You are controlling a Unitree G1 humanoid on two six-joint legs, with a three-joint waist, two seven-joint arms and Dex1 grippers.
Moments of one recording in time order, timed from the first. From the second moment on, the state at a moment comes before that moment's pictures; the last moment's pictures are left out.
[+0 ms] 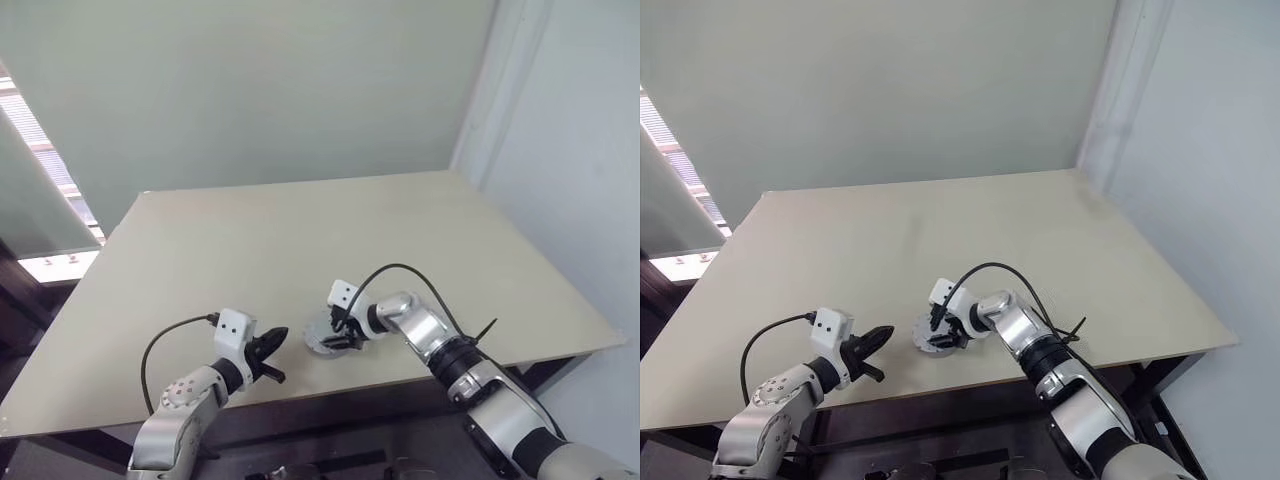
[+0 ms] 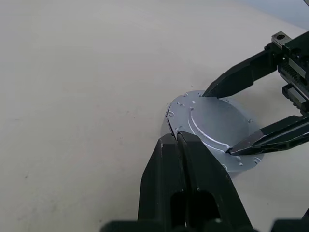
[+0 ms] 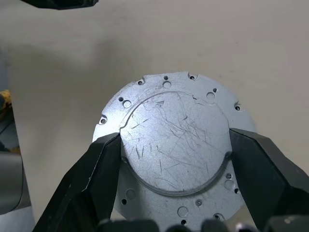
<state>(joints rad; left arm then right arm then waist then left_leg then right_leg) 0.08 0.36 0.06 -0.20 -0.37 0.45 -0.52 -0.74 -0.10 0.48 0.62 -0.16 0.42 0.92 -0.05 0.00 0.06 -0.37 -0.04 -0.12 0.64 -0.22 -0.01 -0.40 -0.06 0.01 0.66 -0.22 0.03</state>
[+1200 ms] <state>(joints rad) 0.06 0.36 0.06 -0.16 -0.35 0.42 -0.53 -0.73 -0.05 0.45 0.61 -0.15 0.51 0.84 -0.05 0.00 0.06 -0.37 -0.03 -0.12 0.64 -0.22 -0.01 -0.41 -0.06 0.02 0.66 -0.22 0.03</state>
